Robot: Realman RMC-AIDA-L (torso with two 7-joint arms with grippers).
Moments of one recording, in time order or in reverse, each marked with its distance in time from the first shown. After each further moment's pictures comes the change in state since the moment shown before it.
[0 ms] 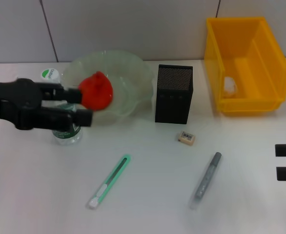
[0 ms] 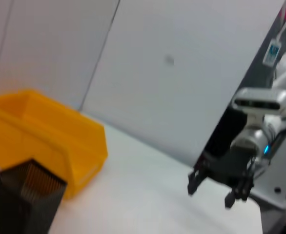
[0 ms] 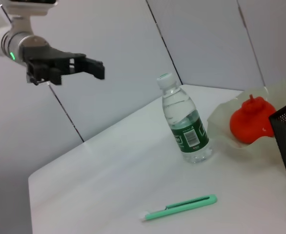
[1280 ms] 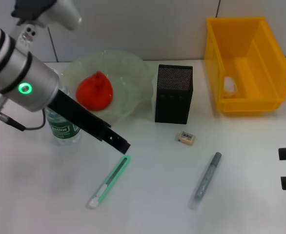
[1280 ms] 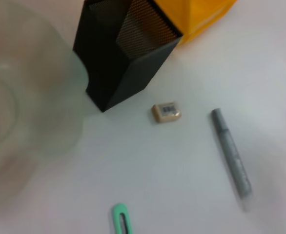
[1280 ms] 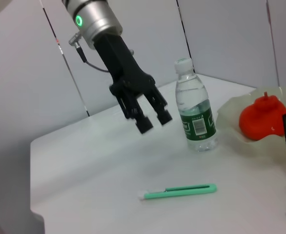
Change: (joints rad) left arm -0.303 -0.087 0.334 -0.004 0.627 -0.144 -0.507; right arm 0.000 -0.002 0.000 0.035 -0.039 -0.021 -0.126
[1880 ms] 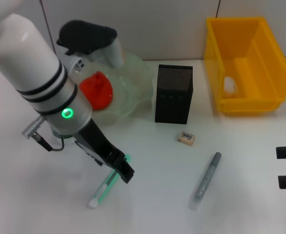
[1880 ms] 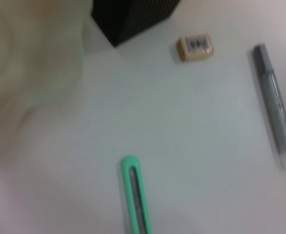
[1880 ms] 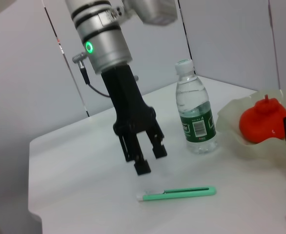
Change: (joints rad) left arm -0.067 -0.008 0.285 -0.117 0.080 -0.083 -0.204; right arm 0.005 0.005 0.000 -0.007 -0.001 0.009 -0.018
